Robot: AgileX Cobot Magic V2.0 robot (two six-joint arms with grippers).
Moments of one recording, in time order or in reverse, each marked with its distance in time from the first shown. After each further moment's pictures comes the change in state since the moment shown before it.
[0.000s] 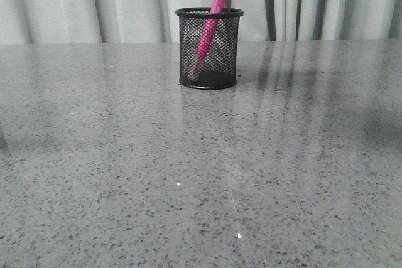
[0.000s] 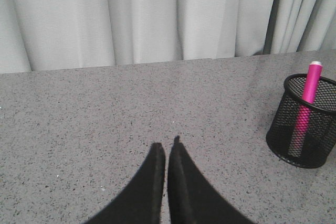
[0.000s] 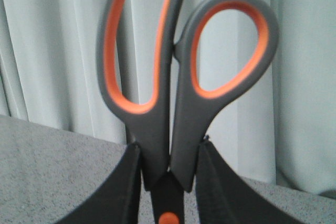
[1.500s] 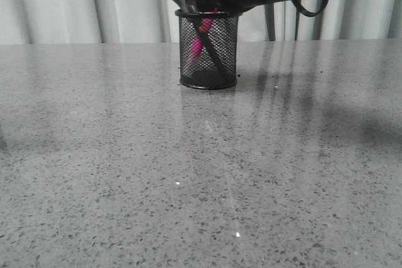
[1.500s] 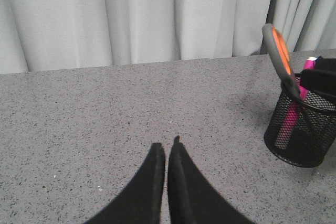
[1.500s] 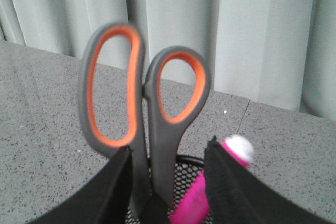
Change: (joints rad) left arm 0.000 0.000 0.000 0.000 0.005 0.000; right arm 0.018 0.115 -0.006 0.001 0.078 -0.002
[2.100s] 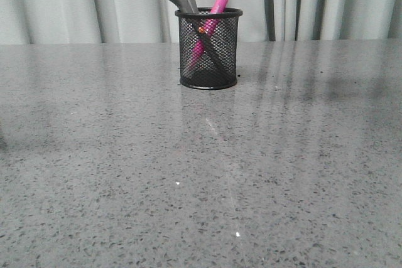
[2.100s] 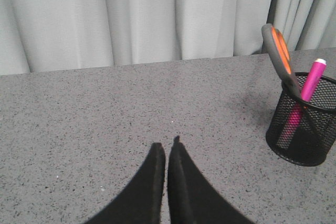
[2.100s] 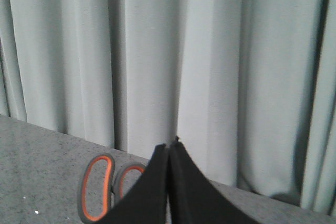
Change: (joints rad) left arm 0.000 0.000 0.000 0.014 -0.001 0.000; right arm -0.077 -0.463 0.129 0.000 0.146 -0.076
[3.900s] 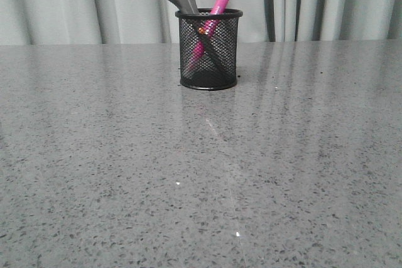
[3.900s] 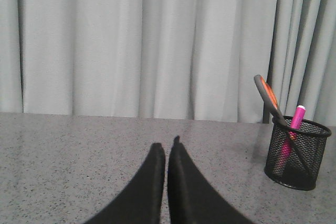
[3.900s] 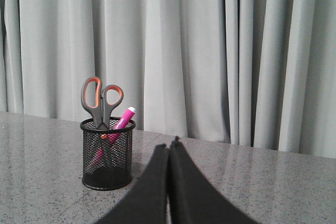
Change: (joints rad) left arm 0.000 -0.838 0.458 -0.070 -0.089 0.008; right arm -0.080 -1.140 0.917 0.000 0.047 -0.006
